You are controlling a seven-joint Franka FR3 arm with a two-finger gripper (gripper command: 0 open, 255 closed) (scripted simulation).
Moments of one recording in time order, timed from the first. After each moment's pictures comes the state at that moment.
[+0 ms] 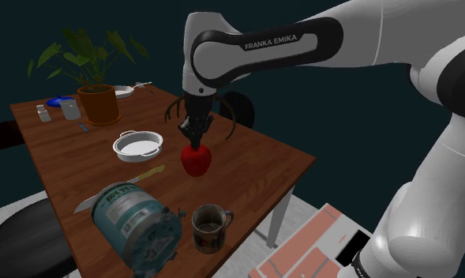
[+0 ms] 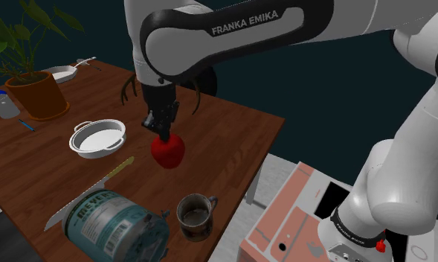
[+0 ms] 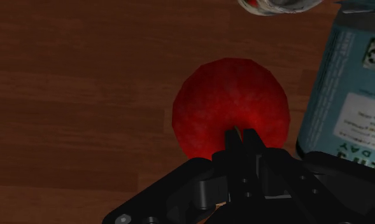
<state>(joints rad) 0.16 0.01 0.32 -1.83 0.04 1.92 0.13</state>
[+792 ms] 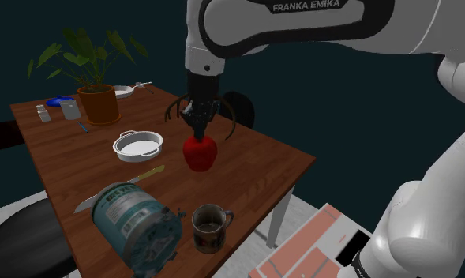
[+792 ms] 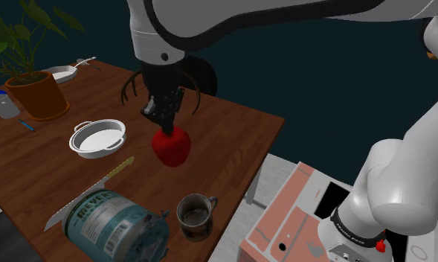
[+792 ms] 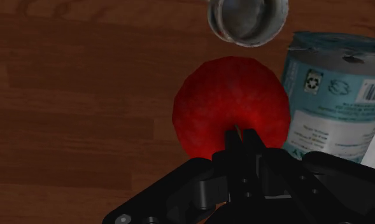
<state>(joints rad) 0.18 -0.10 0.34 -1.80 0.08 1.79 0.17</state>
